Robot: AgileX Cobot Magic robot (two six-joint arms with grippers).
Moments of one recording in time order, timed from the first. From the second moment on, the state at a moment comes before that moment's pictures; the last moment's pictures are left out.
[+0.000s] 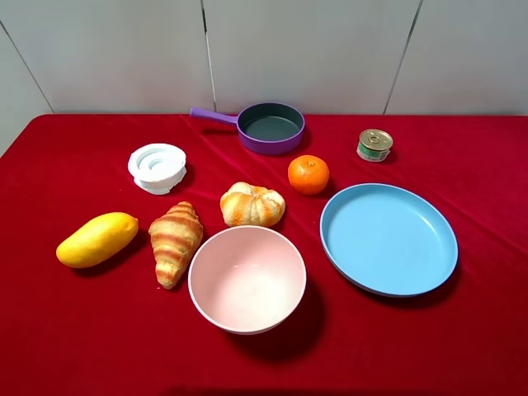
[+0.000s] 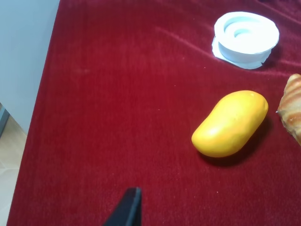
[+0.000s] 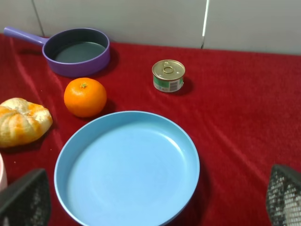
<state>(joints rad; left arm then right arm) 0.09 -0.01 -0.49 -0.07 1.07 0.15 0.04 -0.01 -0.50 0.18 1.03 -0.15</state>
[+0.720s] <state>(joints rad) 0.05 -0.01 -0.49 -0.07 1.07 0.15 0.04 -0.01 -0.50 0.18 1.03 -0.15</state>
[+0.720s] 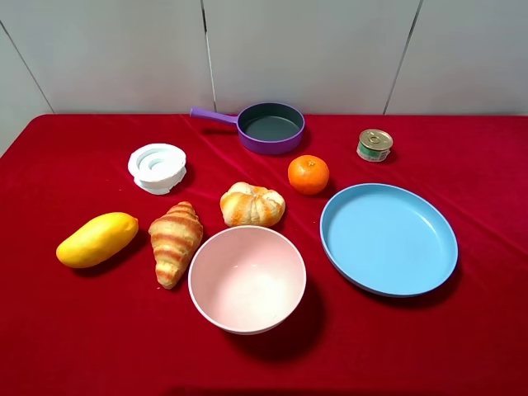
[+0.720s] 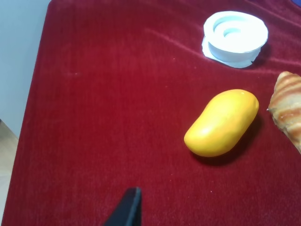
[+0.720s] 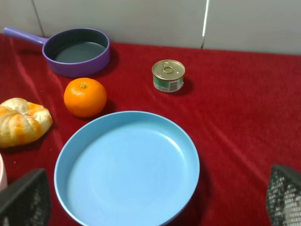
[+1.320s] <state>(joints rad) 0.05 -0.01 -0.49 -0.07 1.07 0.15 0.04 -0.01 -0.50 0.18 1.03 -0.15</state>
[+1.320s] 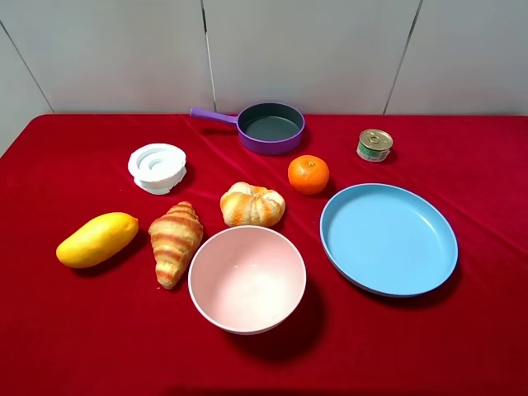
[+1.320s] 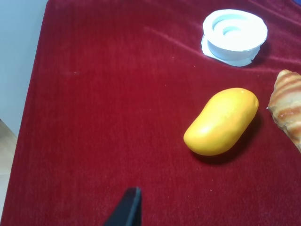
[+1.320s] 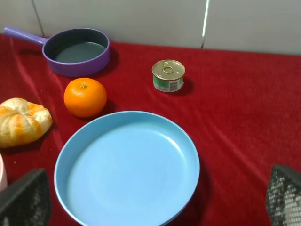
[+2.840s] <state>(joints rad) -0.17 0.84 -0.66 -0.07 0.69 0.21 0.04 -0.01 -0.50 0.18 1.03 -0.15</state>
